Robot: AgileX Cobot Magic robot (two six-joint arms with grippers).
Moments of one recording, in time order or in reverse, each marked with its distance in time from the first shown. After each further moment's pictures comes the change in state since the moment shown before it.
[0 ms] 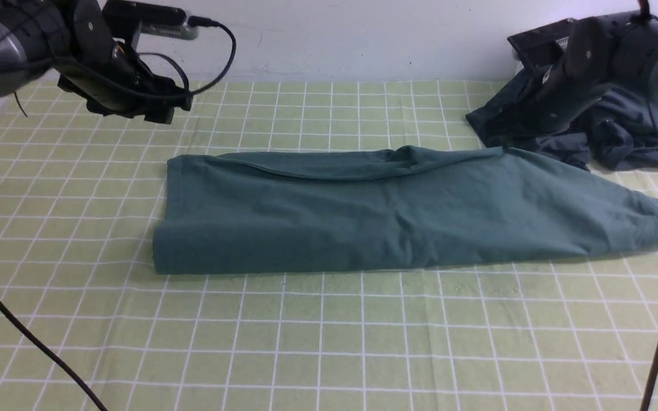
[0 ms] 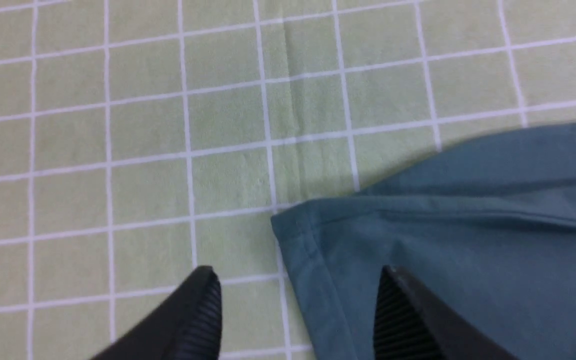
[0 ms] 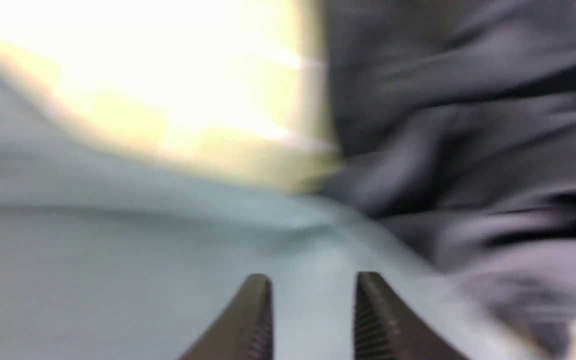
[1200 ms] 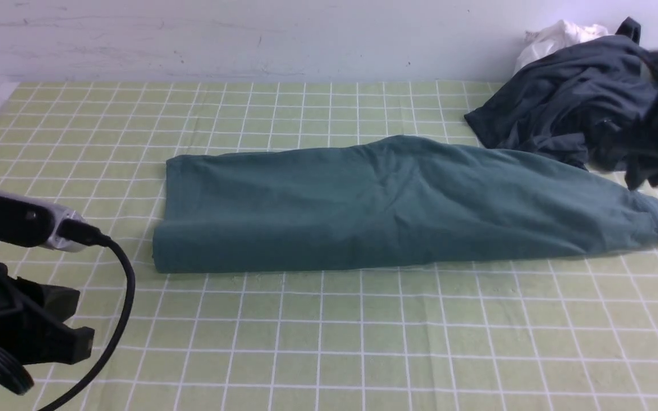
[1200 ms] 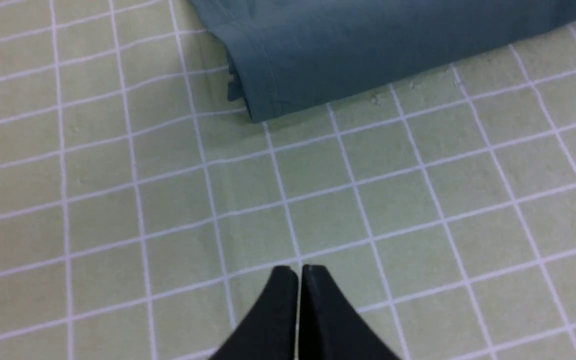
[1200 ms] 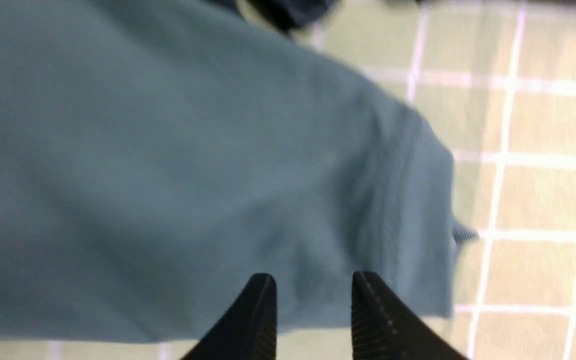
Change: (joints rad) right arm -0.258 -0.102 0.131 -0.146 0.341 0.141; left arm 0.001 -1.153 1.234 -0.307 -0.199 0.269
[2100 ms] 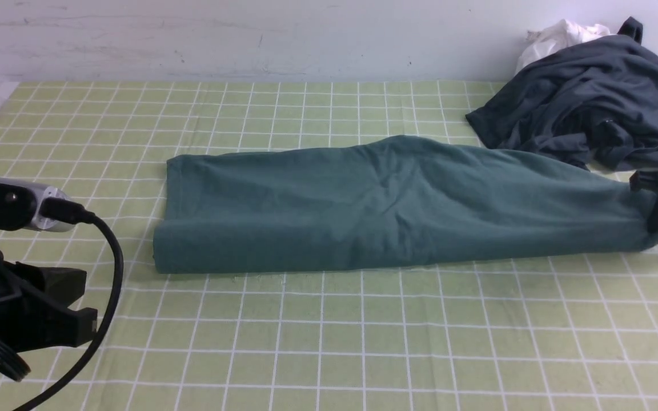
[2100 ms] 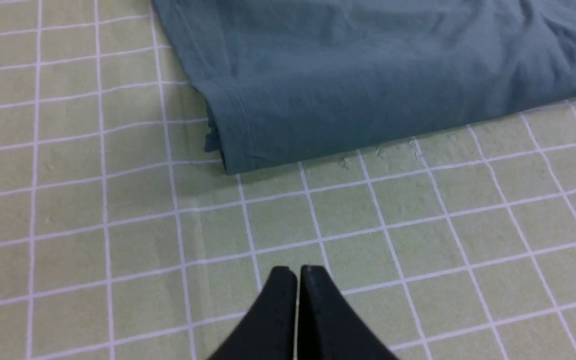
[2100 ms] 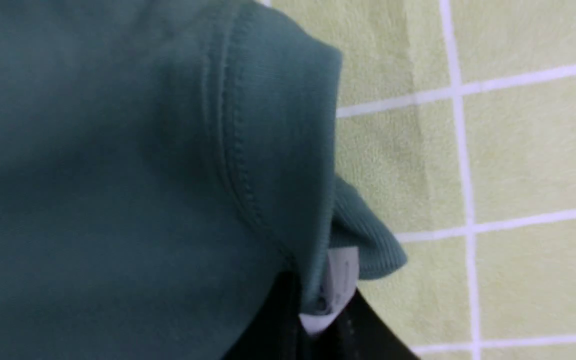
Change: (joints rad) right arm -0.163 0.025 0.108 0.220 -0.193 -0.061; left arm 0.000 -0.032 0.004 -0.101 -0.049 0.038
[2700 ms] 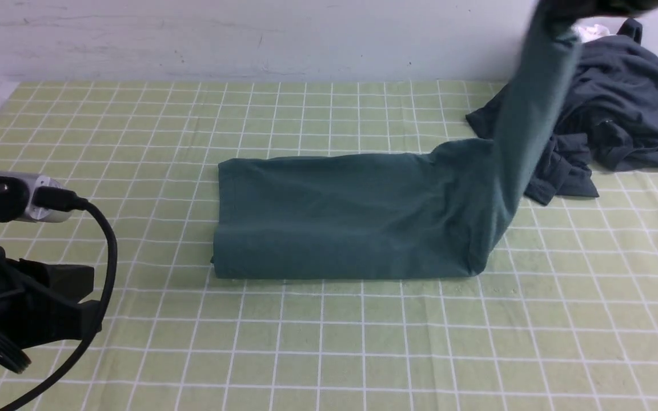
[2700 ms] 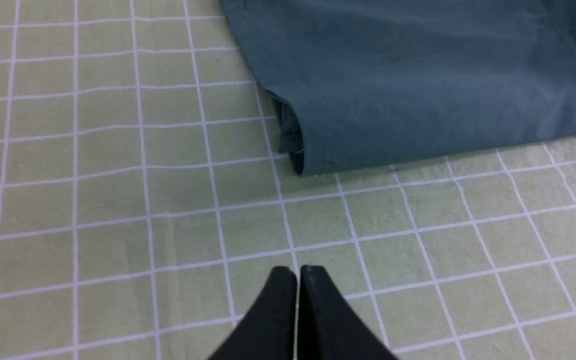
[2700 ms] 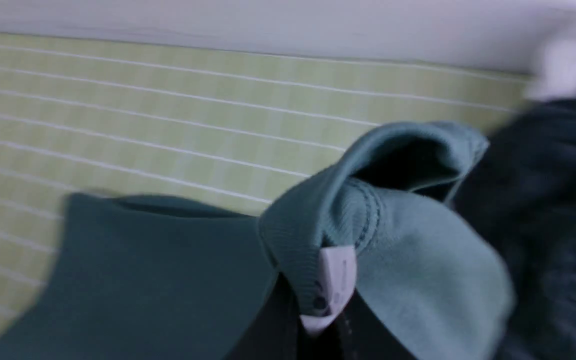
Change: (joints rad) right arm 0.402 -0.364 -0.138 0.344 -0.085 -0.154; left arm 0.000 -0.002 0.000 -0.073 0.000 0.002
